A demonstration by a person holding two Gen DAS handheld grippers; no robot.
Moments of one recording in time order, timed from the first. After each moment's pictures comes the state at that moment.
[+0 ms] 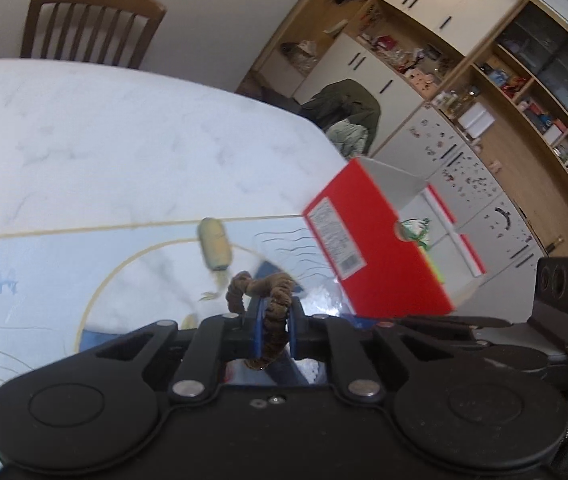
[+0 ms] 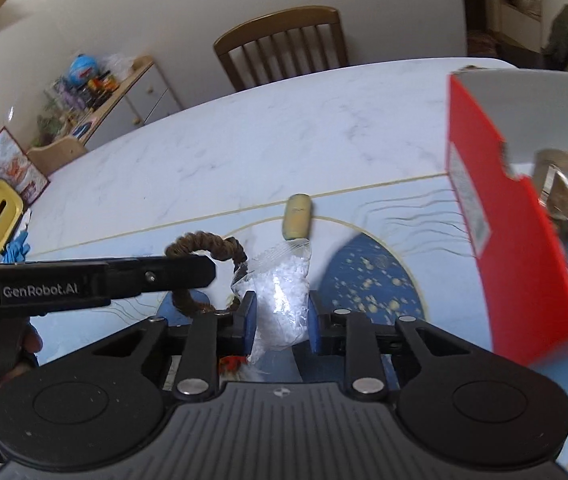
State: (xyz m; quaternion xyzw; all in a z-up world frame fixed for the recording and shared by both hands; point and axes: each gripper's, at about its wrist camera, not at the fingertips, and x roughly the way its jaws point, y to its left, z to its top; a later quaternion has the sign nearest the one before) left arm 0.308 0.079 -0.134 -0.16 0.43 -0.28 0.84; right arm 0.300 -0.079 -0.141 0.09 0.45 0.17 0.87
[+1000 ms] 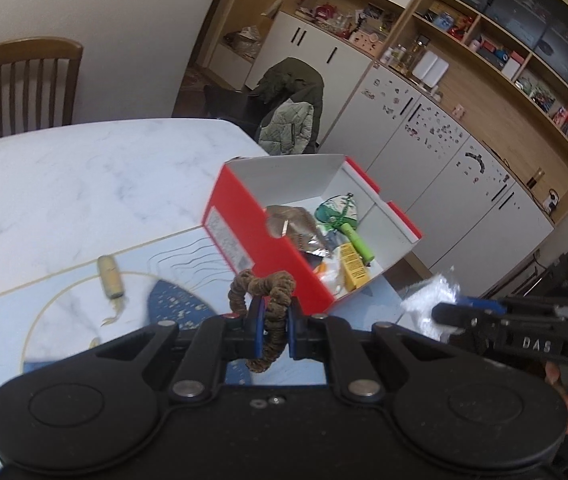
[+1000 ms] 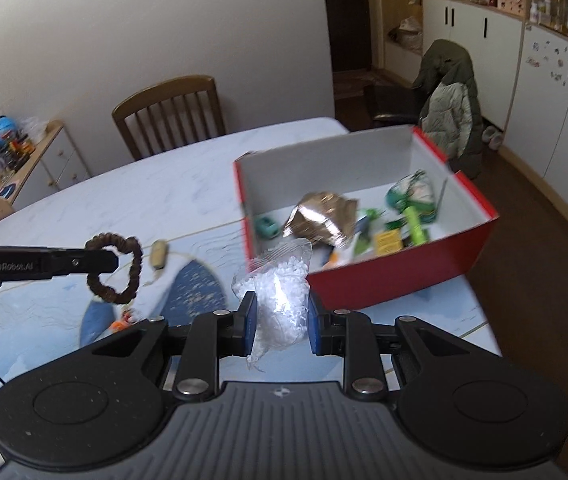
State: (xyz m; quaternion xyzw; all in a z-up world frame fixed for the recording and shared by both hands) left arm 0.271 -0.016 -0.050 -0.06 0.42 -0.34 0.84; right arm 0.195 -0.219 -0.032 0.07 0.40 0.01 0.91
